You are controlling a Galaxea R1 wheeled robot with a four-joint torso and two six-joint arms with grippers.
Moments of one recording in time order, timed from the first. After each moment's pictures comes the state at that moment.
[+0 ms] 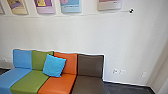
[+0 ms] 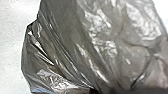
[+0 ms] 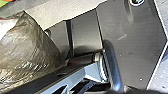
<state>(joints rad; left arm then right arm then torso) 1.44 3.05 -2.81 -0.54 0.09 0.45 -1.52 2.94 -2.49 -0.20 0.02 0.41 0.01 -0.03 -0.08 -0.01</state>
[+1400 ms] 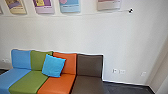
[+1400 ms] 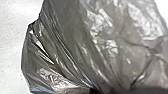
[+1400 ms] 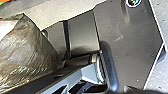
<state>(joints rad) 1.44 3.05 -2.81 -0.52 0.09 0.45 -1.52 2.97 -2.55 -0.20 0.02 0.41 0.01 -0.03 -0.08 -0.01</state>
